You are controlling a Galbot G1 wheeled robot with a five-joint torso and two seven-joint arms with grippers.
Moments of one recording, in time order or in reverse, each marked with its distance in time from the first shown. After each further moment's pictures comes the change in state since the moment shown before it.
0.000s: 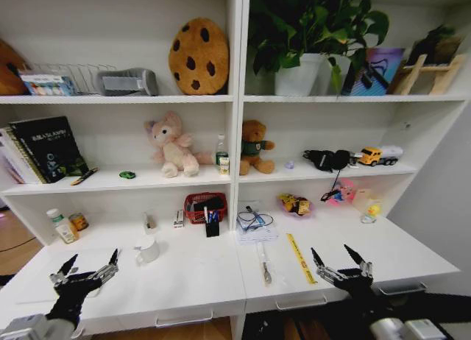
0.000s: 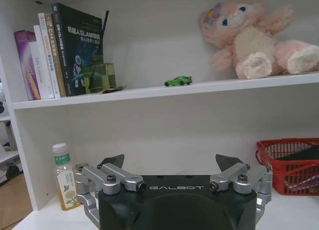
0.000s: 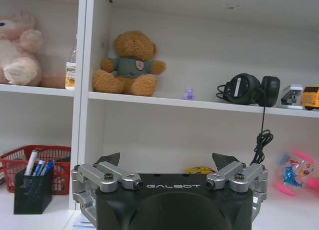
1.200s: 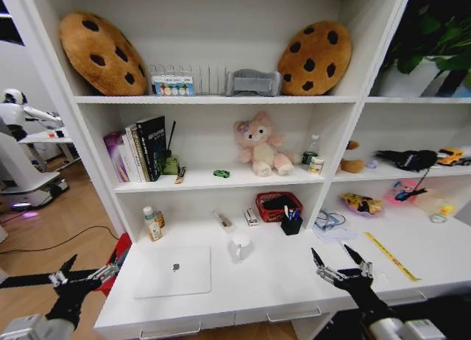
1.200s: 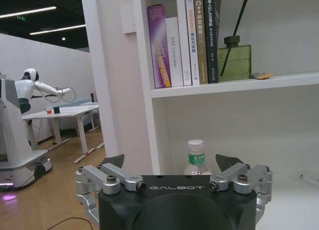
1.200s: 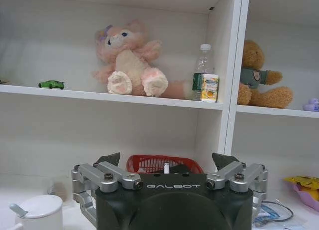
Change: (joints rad) left arm 0.000 0.000 0.000 0.000 0.000 0.000 0.000; right arm 0.000 0.000 0.000 -0.001 0.000 0.002 0.000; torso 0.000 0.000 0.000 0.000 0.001
